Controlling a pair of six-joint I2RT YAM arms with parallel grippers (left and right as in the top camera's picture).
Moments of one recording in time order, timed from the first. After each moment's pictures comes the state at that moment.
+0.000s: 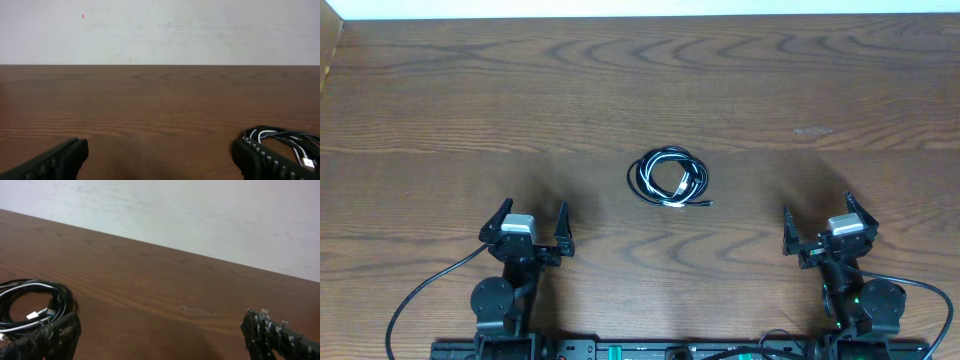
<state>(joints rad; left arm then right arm) 0.03 0.02 0.02 -0.09 0.15 -0.03 -0.04 0.02 0.01 -0.05 -0.23 -0.15</state>
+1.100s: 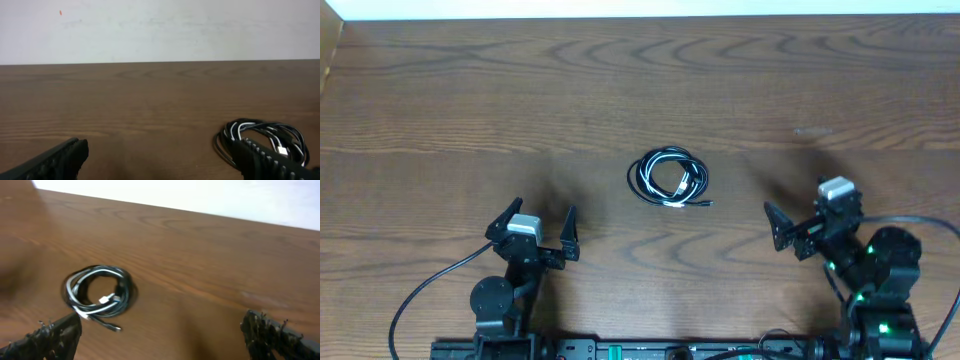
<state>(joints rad) 0.03 0.03 0.03 -0.12 0.24 -0.03 -0.04 0.53 0.34 -0.17 -0.48 -0.08</state>
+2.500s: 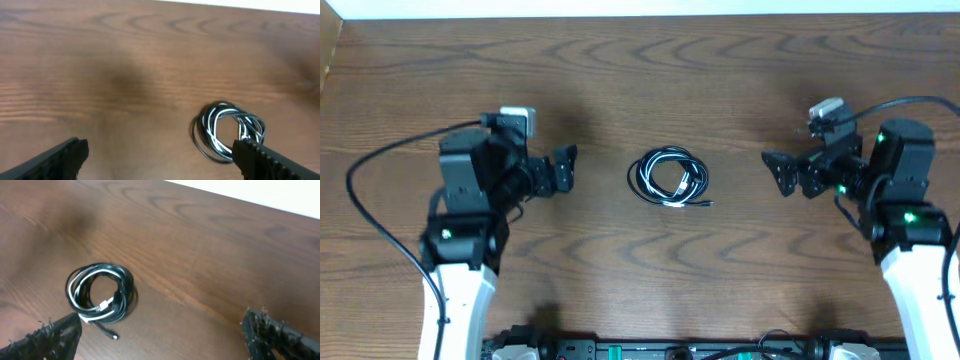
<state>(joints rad) 0.03 1.05 0.92 -0.55 0.31 -0.04 -0.04 1.12 0.88 -0.43 -0.55 -0.25</state>
